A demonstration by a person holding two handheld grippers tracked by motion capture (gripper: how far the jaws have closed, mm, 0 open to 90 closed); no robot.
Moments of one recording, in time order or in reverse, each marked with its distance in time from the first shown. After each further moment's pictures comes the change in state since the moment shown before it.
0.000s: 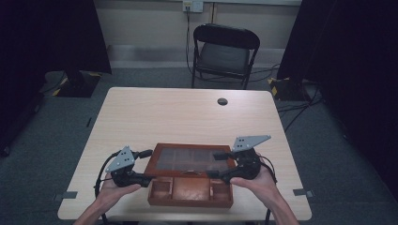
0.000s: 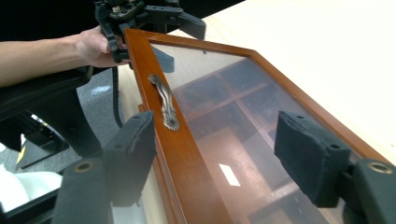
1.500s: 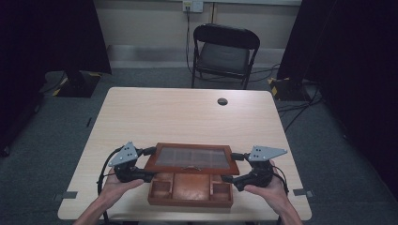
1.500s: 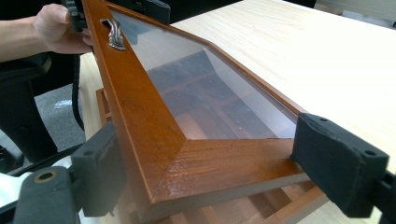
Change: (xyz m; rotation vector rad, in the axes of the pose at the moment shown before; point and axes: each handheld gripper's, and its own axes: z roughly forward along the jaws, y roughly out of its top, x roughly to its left) left arm 0.006 0.010 0.009 -0.005 -0.030 -0.023; right arm -0.019 -0.050 -0.016 -0.101 -0.123 -0.035
